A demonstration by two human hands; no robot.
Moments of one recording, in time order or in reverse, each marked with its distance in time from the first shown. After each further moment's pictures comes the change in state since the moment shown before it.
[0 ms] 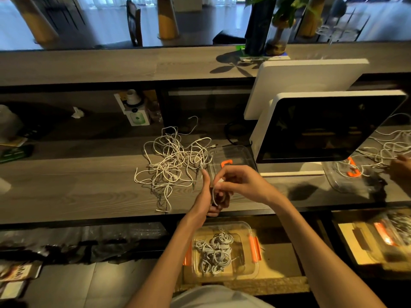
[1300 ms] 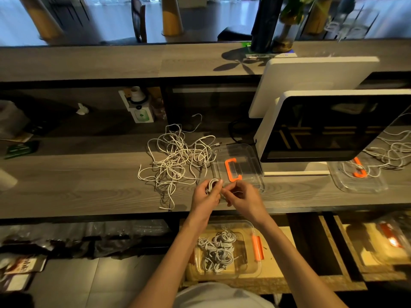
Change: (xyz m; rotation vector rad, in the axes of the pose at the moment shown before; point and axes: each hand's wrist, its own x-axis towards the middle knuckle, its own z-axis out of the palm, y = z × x) left_hand 0.005 -0.018 -0.005 -0.044 0.314 0.184; right_hand -0.012 0.056 0.059 0.012 0.421 0.290
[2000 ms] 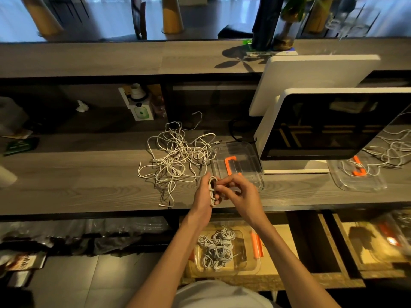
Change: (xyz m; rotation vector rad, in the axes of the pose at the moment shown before) left_hand 0.000 0.008 0.005 -0.166 0.015 -0.226; right_hand -0.013 -0.014 0.001 0.100 0.040 -0.189
